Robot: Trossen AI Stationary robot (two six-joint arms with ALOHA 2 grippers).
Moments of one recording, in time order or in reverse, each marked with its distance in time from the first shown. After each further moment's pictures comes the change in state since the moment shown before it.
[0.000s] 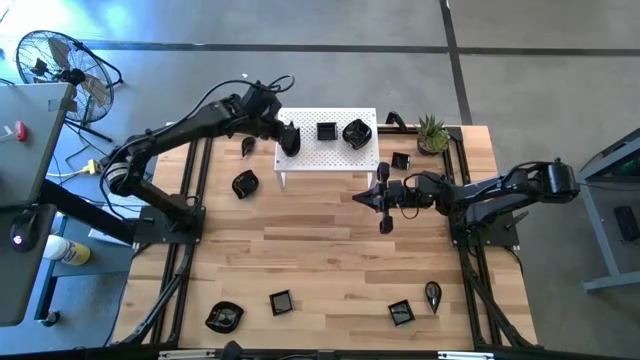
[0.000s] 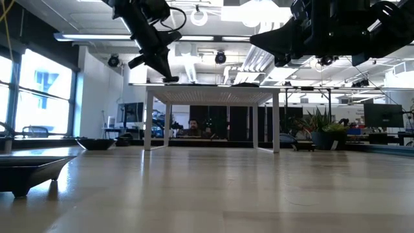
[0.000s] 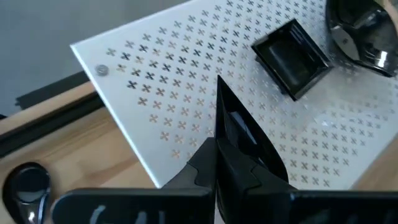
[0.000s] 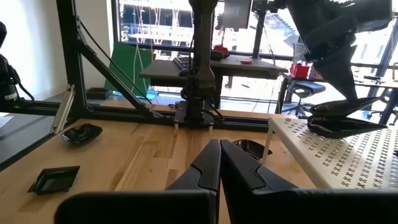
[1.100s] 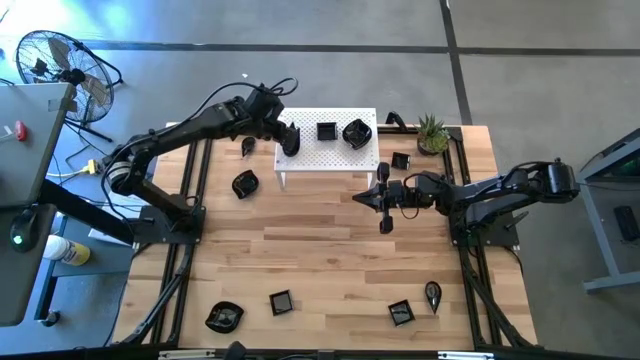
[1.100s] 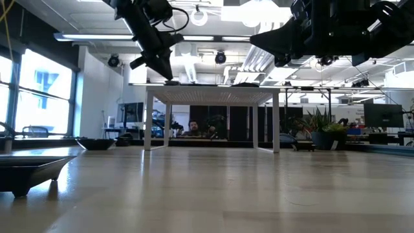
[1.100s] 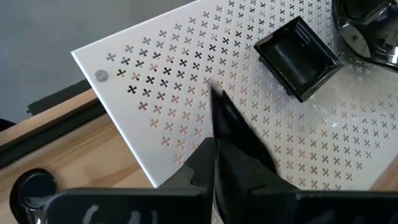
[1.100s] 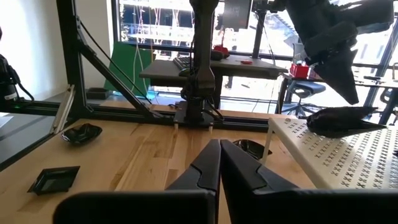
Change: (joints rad) left arm -0.021 0.014 -0.005 0.019 -0.049 0.017; right arm 0.000 0.000 0.000 0.000 0.000 0.000
